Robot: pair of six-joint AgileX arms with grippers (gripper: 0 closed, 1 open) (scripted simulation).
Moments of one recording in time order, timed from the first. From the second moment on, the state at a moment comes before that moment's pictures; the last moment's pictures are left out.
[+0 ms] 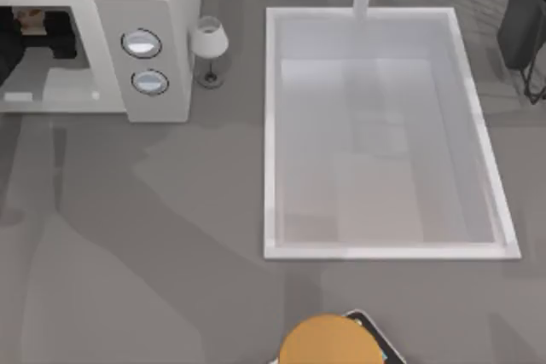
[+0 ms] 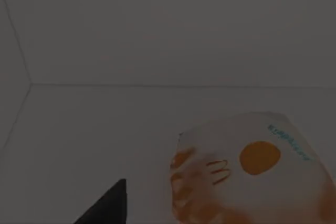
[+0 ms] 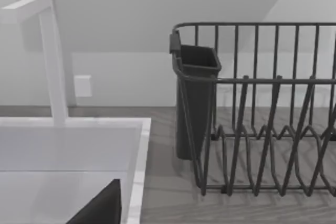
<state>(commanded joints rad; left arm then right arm) 0.09 2.48 1.52 0.61 0.13 0.05 0.00 0.00 0.00 0.00 0.00 0.00</state>
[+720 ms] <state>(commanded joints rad) 0.11 2.13 1.37 0.41 0.13 0.05 0.00 0.00 0.00 0.00 0.00 0.00</state>
